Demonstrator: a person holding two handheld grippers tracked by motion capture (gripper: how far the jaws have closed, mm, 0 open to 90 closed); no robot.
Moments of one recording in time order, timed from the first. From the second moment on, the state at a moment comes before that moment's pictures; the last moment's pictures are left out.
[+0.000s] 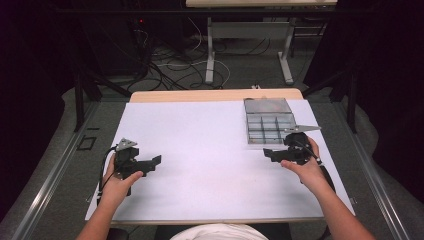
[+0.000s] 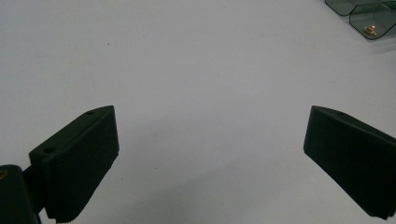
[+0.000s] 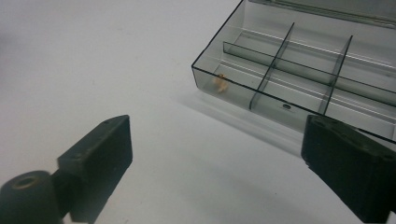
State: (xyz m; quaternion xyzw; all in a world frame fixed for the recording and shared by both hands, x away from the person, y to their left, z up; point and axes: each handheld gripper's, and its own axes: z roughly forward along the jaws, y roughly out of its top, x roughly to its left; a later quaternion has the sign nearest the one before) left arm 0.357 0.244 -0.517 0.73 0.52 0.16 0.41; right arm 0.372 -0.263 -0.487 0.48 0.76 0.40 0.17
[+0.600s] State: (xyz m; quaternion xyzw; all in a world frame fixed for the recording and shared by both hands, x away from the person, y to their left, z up) left arm 0.357 0.244 -0.519 0.74 0.52 0.16 0.41; right arm 0.358 -0.295 -0.508 0.51 0.75 0.38 0.19
